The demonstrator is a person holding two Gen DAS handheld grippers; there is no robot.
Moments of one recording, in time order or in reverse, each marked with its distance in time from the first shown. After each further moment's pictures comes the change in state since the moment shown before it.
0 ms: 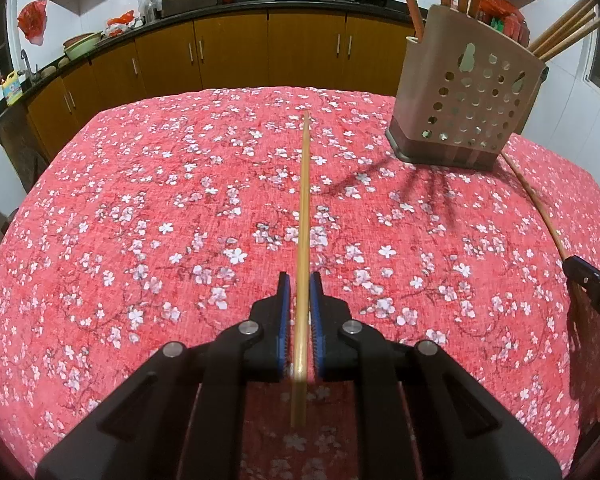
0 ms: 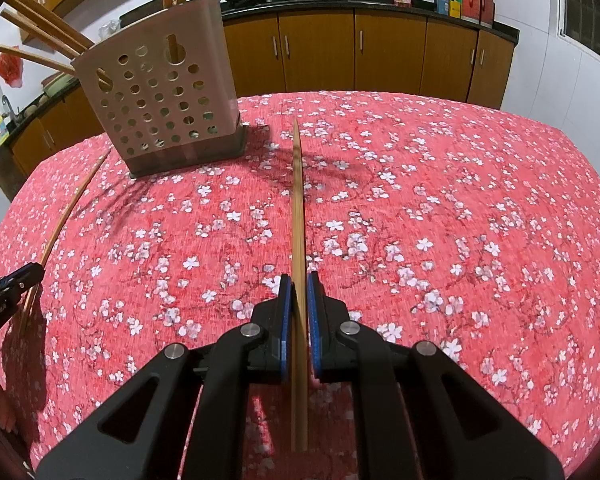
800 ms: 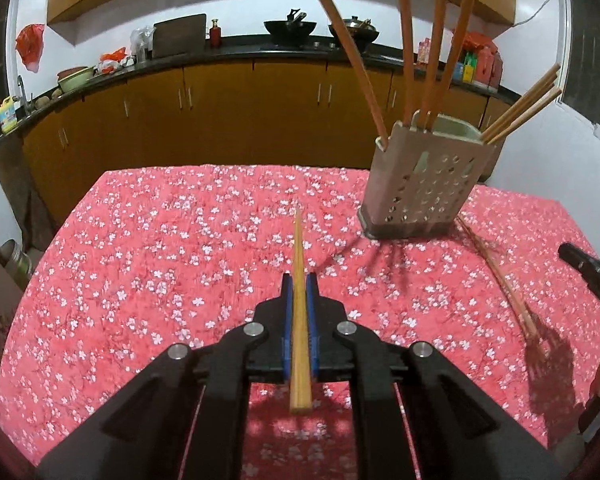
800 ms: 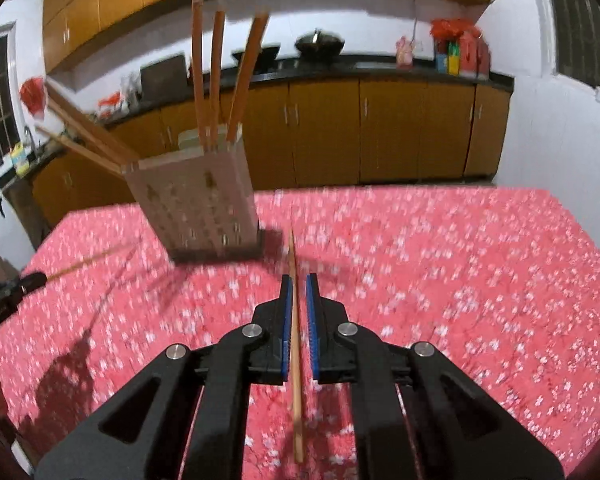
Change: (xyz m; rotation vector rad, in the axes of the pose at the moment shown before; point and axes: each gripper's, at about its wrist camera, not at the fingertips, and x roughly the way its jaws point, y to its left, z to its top) left arm -0.074 0.012 0.035 0.024 -0.143 -0.061; right arm -0.077 -0.006 0.039 -0.017 -0.189 0.046
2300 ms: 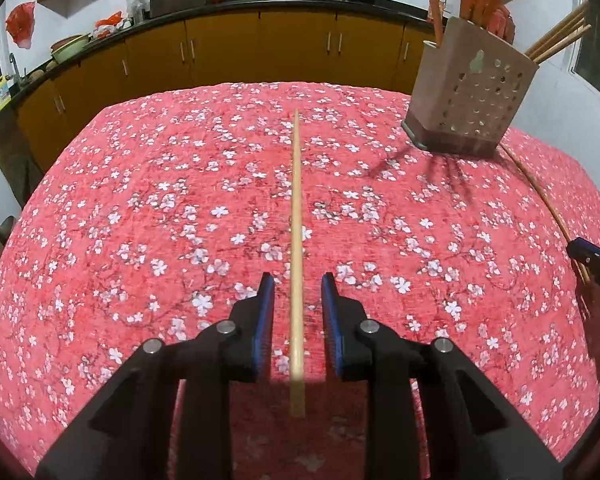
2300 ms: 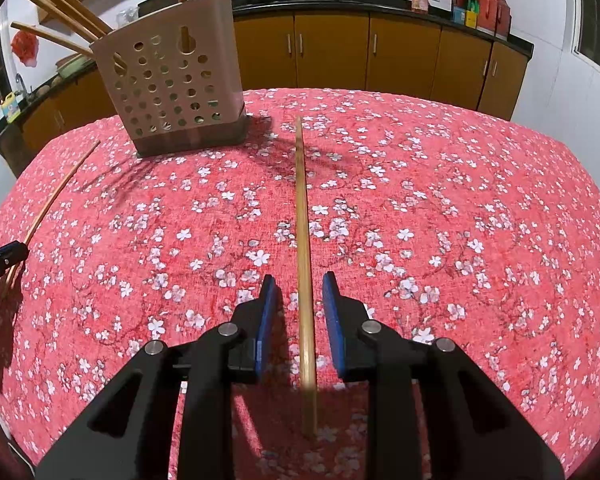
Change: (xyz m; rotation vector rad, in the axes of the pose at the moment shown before) left arm 0.046 0.037 -0.056 0.013 0.151 0.020; right arm 0.048 -0.007 -0.054 -0.052 0.200 -0.015
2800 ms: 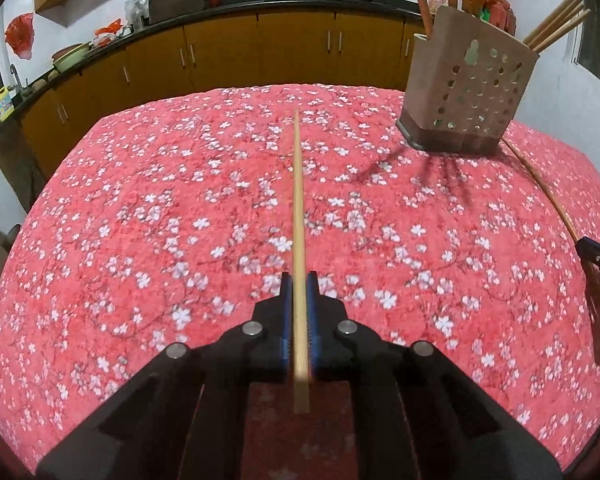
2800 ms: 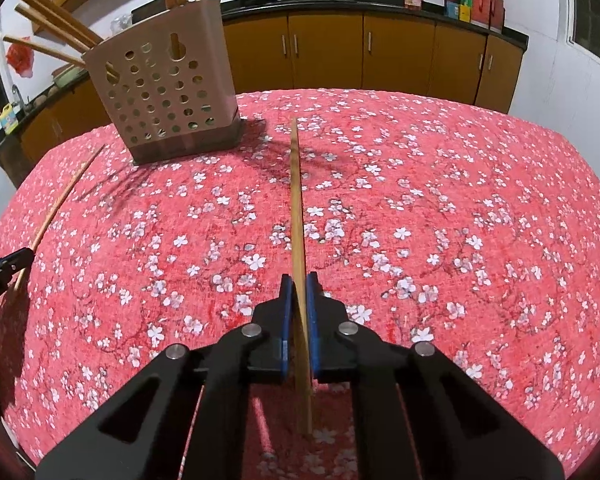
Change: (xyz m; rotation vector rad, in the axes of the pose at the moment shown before) left arm 0.010 -0.015 0.010 0.021 0.000 0.028; right arm 0.002 -0.005 -0.001 0.041 -0.004 0.010
